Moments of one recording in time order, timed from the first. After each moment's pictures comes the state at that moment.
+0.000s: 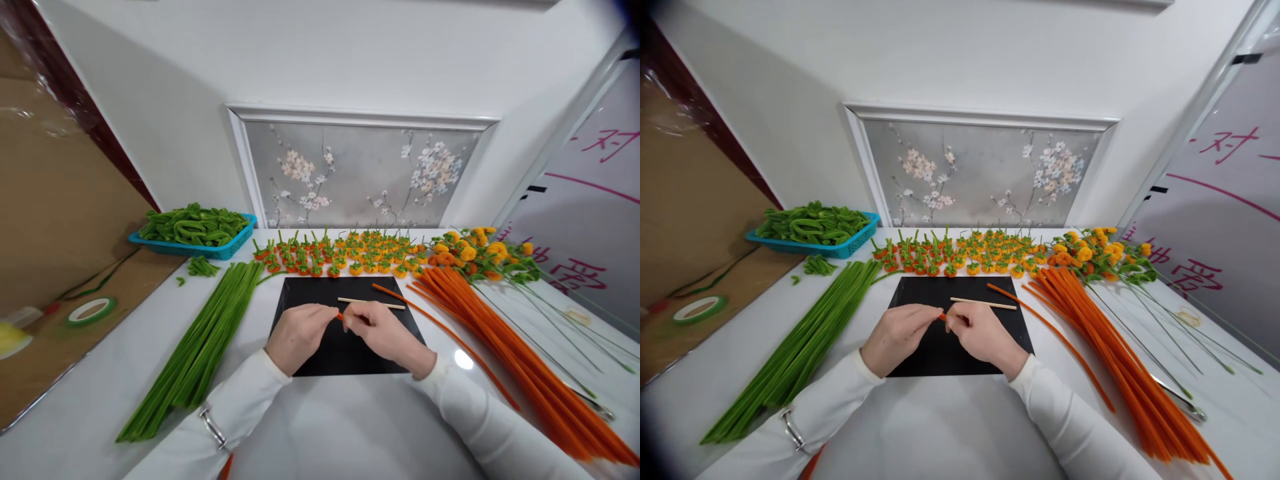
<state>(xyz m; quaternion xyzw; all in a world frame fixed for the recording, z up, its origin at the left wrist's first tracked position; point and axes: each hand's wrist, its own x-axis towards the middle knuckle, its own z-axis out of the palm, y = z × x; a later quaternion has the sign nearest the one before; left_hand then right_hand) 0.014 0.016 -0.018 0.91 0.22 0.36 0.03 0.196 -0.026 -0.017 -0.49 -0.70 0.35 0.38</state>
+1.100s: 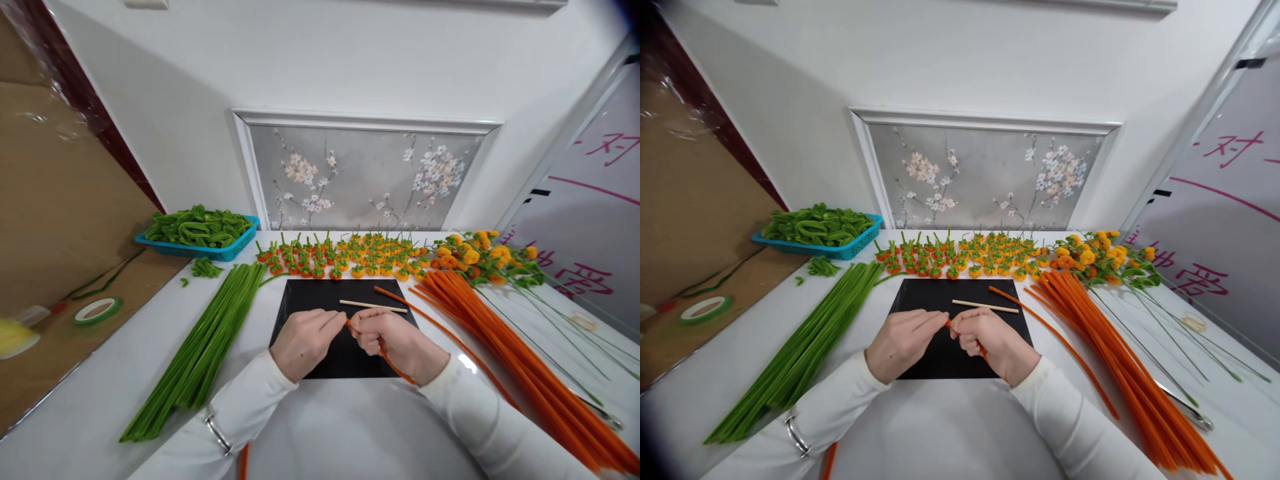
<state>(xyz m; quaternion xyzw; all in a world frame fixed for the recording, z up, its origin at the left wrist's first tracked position) 0.017 0.008 -0.014 0.93 0.18 0.31 -0.07 0.197 -0.031 -0.008 -0.42 -0.46 0.68 0.39</state>
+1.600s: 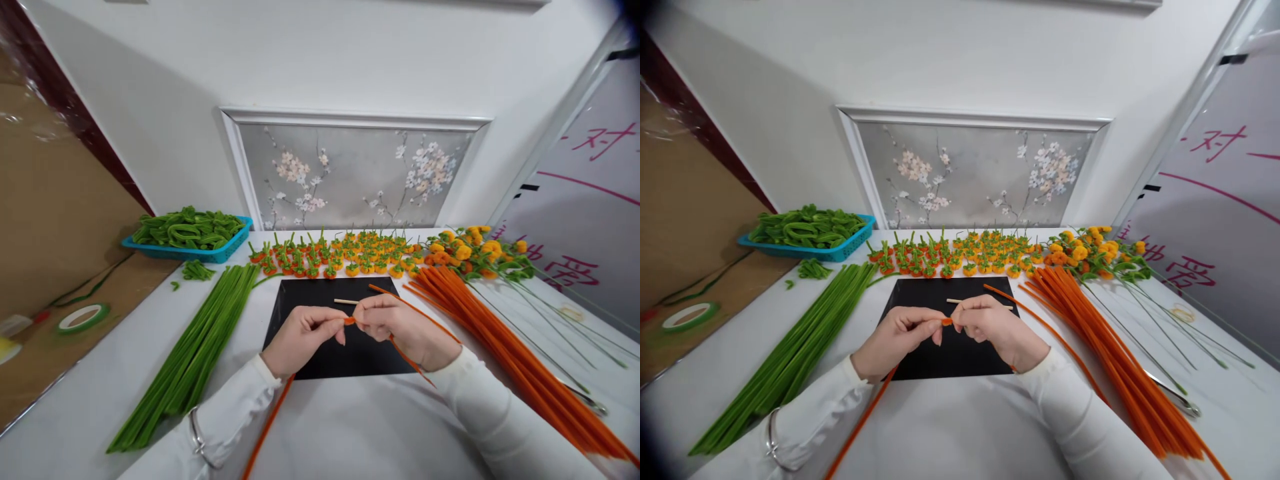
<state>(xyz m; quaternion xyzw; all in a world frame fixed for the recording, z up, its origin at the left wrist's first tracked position) 0.027 0.001 0.010 0.77 0.30 0.30 0.47 0.214 -0.037 0.013 -0.43 -0.50 0.63 0.41</state>
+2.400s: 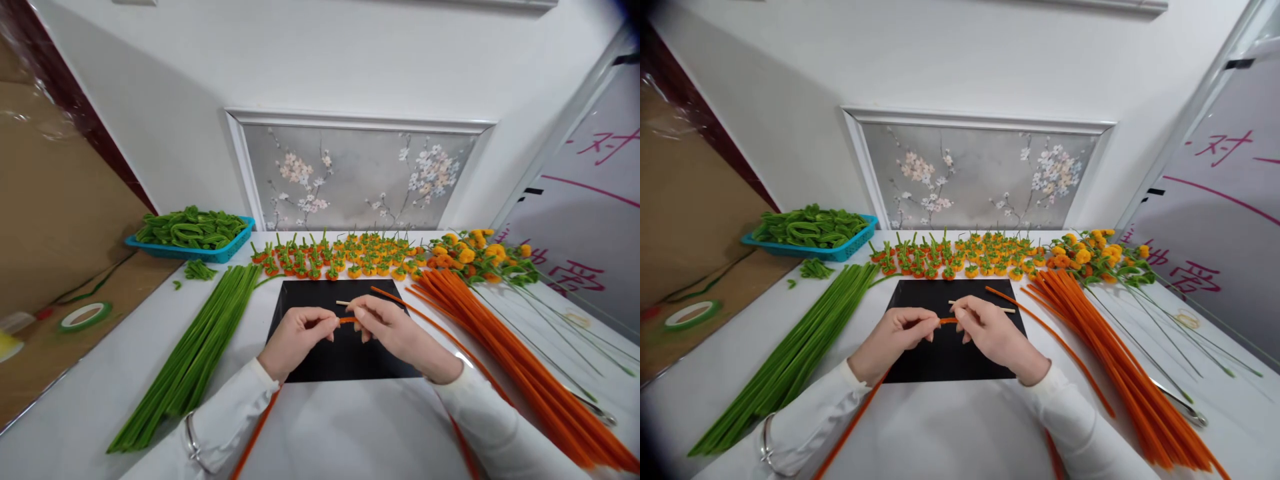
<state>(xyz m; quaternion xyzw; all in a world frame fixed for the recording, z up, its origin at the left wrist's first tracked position) 0.022 0.004 0.003 0.72 0.37 0.31 0.50 0.211 -0.034 -0.008 -0.48 -0.65 0.42 0.42</state>
